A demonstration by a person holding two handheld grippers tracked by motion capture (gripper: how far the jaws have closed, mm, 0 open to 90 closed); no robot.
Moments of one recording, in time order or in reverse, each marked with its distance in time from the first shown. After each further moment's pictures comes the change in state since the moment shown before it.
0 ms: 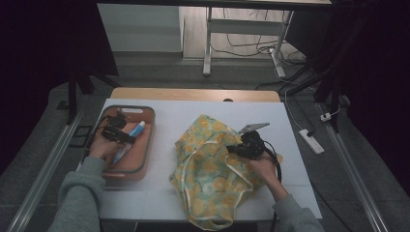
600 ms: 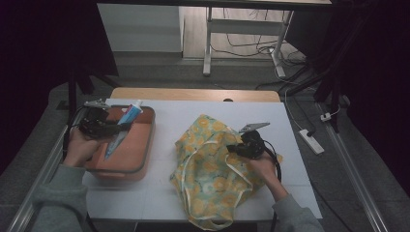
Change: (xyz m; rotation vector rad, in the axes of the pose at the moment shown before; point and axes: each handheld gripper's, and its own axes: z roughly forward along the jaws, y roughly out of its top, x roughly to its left) left arm -0.056 -0.027 -0.125 -0.414 -0.121 0.217; right arm 0.000 0.001 -0.001 -0.006 -0.006 0.001
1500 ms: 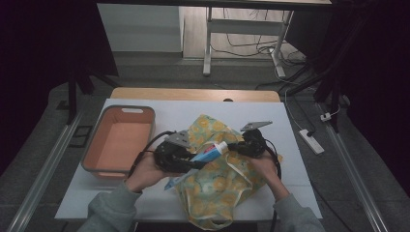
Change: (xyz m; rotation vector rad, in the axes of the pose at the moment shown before) left arm -0.185 0.028 0.082 0.081 -0.414 0.397; right arm -0.001 0.004 -0.006 -0.034 0.012 0.003
